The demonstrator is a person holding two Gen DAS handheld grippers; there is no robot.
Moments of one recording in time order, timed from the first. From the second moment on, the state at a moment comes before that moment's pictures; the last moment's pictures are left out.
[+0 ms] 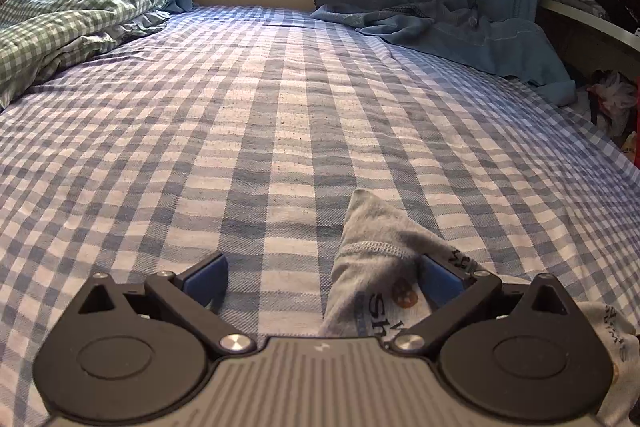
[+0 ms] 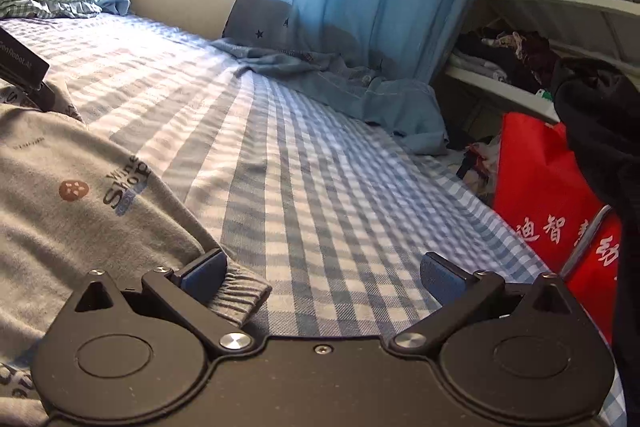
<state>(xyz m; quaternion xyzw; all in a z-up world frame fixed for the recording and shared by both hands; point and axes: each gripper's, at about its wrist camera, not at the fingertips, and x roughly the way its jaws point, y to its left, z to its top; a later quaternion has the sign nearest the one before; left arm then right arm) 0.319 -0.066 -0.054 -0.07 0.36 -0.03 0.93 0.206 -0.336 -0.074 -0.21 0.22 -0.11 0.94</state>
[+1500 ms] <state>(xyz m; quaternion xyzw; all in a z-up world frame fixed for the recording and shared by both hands) 0.155 -0.072 -0.062 -0.02 0.34 -0.06 0.94 0.092 -0.277 -0.087 -0.25 0.18 -0.11 0.95</state>
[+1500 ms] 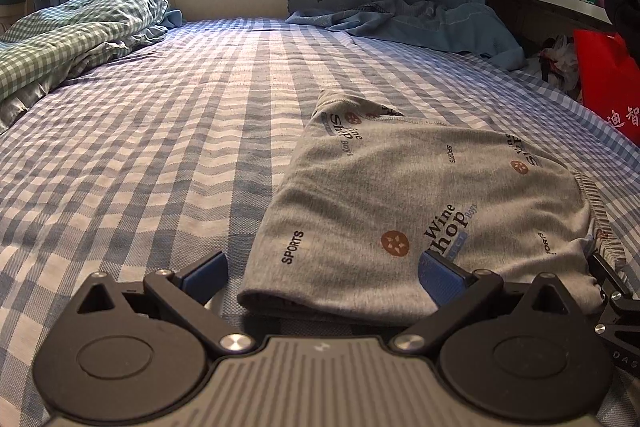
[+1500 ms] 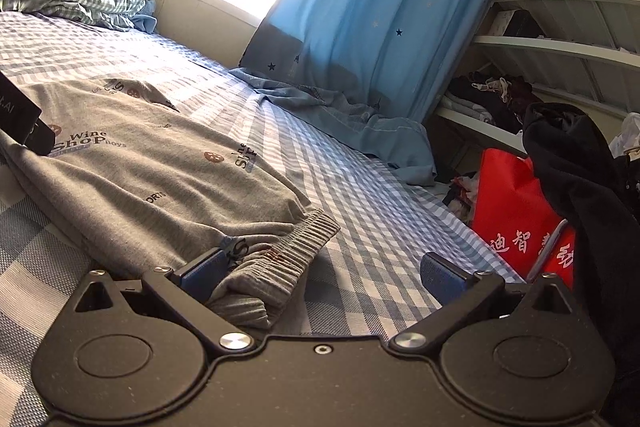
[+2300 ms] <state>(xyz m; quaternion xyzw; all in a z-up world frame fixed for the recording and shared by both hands) 0.149 -0.073 -0.062 -0.03 0.34 -0.06 0.94 0.081 -0.301 -0.077 -0.16 0.16 -0.10 0.97</state>
